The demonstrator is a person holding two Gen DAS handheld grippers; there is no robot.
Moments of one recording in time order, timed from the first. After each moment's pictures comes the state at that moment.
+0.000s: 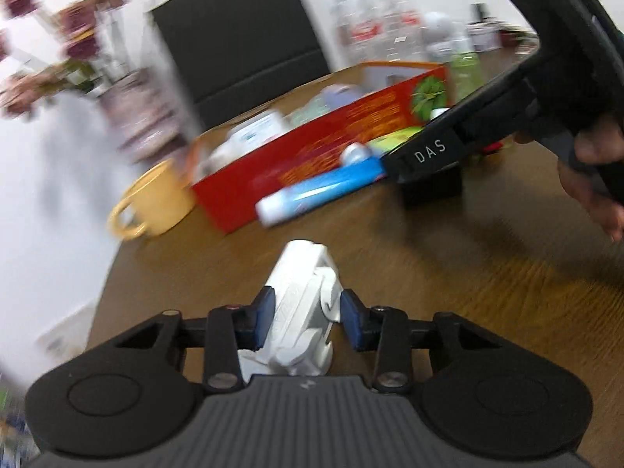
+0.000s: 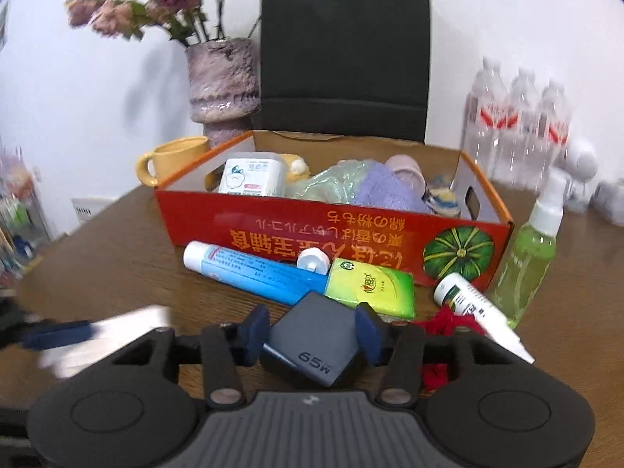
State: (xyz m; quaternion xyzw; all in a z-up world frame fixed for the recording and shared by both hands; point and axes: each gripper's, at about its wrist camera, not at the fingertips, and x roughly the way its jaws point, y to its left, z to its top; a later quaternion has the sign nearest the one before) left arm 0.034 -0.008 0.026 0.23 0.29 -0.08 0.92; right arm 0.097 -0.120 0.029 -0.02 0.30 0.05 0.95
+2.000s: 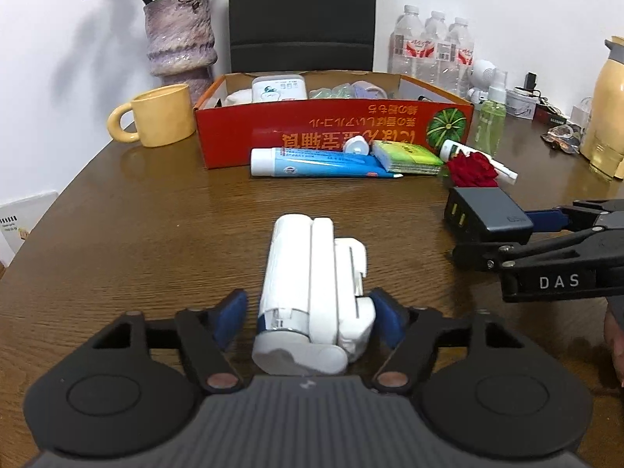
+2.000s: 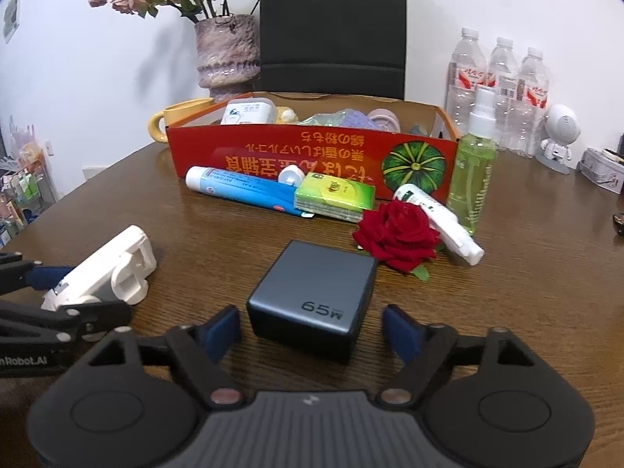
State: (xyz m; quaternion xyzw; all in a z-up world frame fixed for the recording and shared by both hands) left arm 0.030 0.002 0.013 0.04 0.34 -0.08 0.94; right arm 0.027 -0.161 0.002 -0.01 0.33 0.06 0.94
